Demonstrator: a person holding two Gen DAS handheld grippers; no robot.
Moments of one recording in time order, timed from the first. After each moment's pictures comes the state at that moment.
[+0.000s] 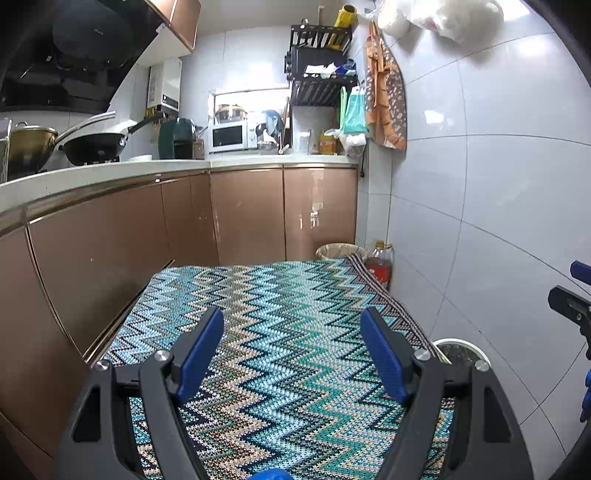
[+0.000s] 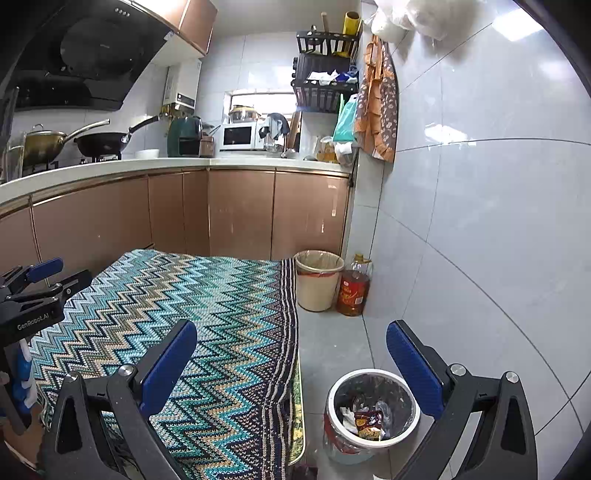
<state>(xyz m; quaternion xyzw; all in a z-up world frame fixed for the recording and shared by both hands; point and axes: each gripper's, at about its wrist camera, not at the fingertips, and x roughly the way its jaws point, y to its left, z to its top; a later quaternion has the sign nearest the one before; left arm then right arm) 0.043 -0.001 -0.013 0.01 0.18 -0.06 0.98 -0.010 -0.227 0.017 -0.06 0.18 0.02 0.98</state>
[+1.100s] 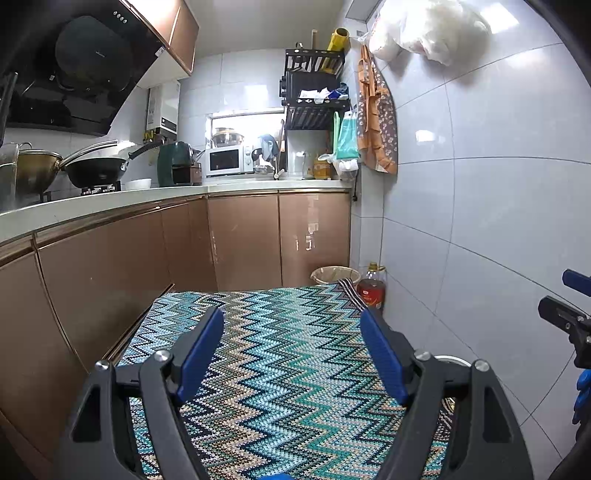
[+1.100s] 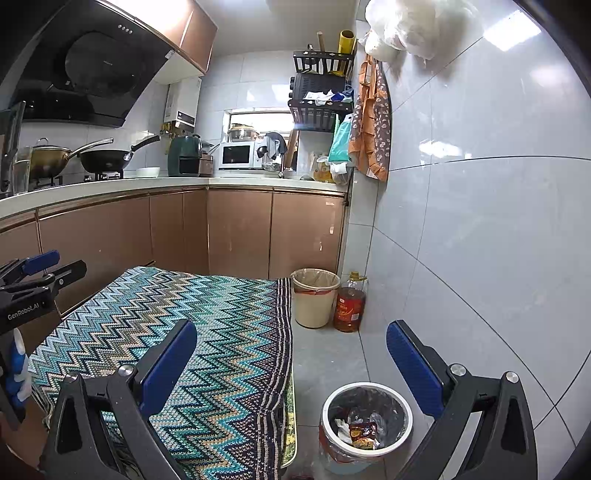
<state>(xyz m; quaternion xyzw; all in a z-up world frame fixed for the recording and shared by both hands) 0.015 -0.002 0.022 0.01 0.14 -0.07 0.99 -0.035 -0.236 0.034 -0.05 0.15 0.02 0.99</state>
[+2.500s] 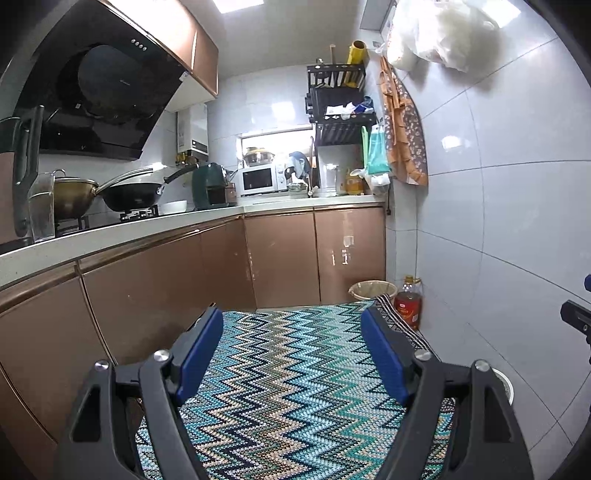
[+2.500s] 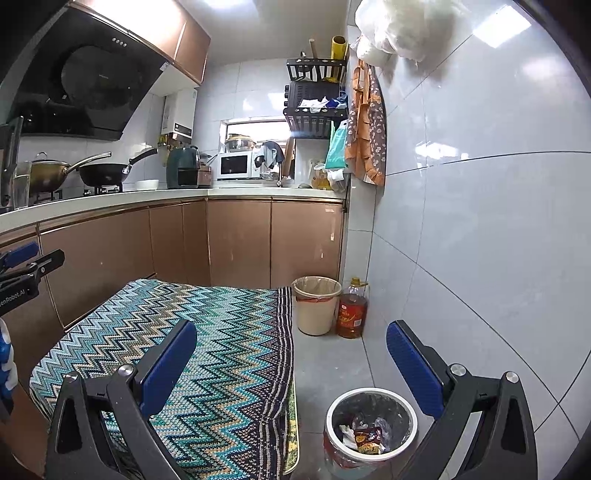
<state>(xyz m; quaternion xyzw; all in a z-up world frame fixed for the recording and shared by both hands) -0.003 0.000 0.043 0.04 0.10 0.02 0.99 -0.038 -0.246 0.040 -0.04 0.13 0.02 0.99</state>
